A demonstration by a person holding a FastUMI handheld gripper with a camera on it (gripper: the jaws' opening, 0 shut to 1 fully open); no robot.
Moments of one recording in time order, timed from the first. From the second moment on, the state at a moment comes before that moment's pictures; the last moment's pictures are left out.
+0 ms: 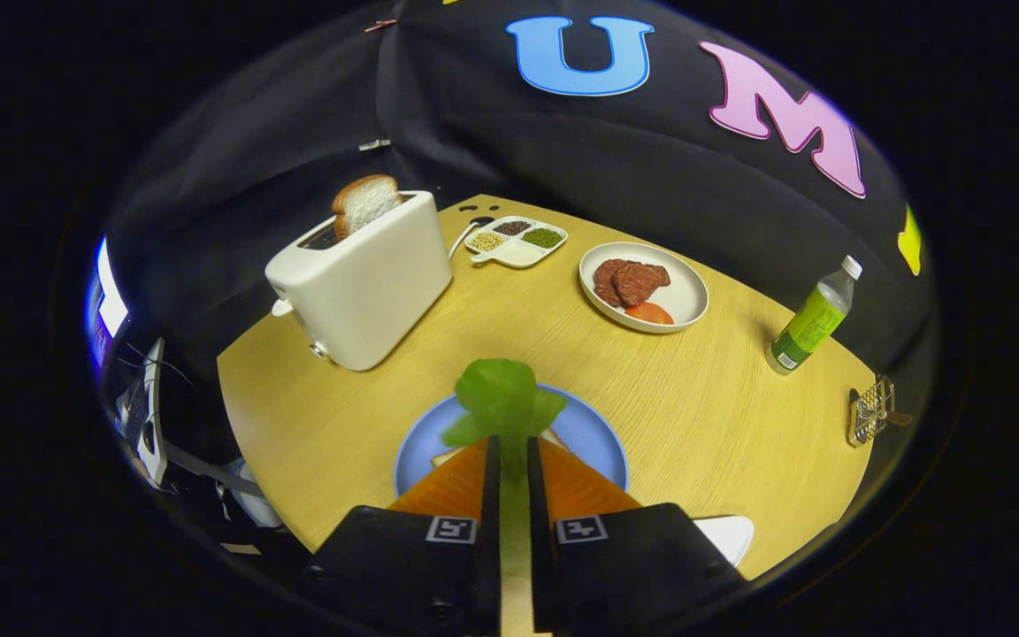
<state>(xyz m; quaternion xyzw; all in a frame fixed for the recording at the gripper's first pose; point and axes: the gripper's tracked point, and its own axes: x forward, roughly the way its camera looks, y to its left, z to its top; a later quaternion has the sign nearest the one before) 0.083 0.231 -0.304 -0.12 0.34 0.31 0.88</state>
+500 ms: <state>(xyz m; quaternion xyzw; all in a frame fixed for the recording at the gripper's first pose) 0.080 0.237 -0.269 -0.10 0.31 0.31 0.89</state>
